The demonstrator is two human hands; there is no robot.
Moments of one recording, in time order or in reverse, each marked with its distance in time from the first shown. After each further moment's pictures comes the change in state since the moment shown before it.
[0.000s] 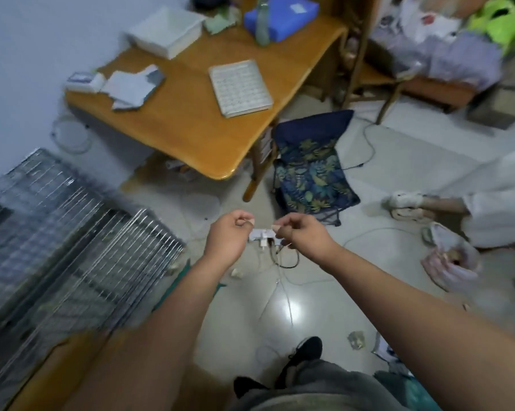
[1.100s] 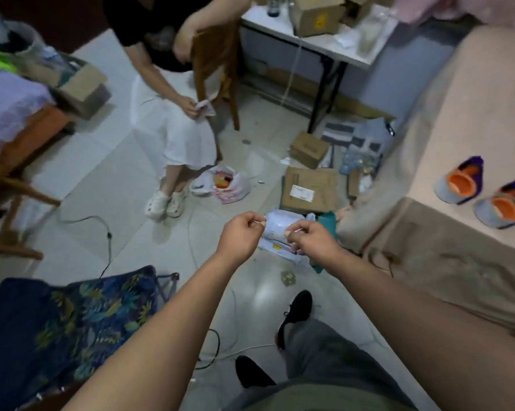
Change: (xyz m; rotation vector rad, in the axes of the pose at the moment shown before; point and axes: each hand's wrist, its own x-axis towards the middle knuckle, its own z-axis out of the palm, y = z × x) left_hand -0.070 0.227 0.477 0.631 -1.334 0.717; right_hand -0.178 0.259 -0.235 0.850 1.248 0.600
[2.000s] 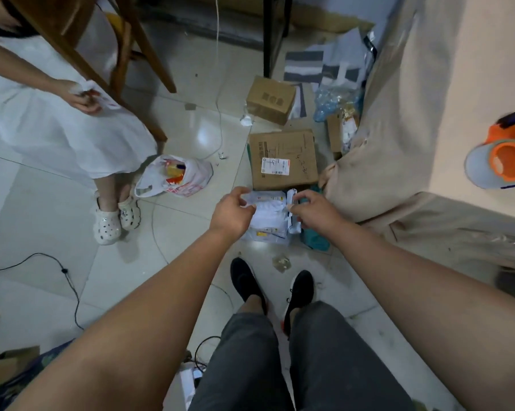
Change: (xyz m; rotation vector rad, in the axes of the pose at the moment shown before) left_hand 0.289 0.011 0.117 0.273 -0.263 -0.073; right_hand 0.273 0.068 -0.087 0.161 0.105 0.323
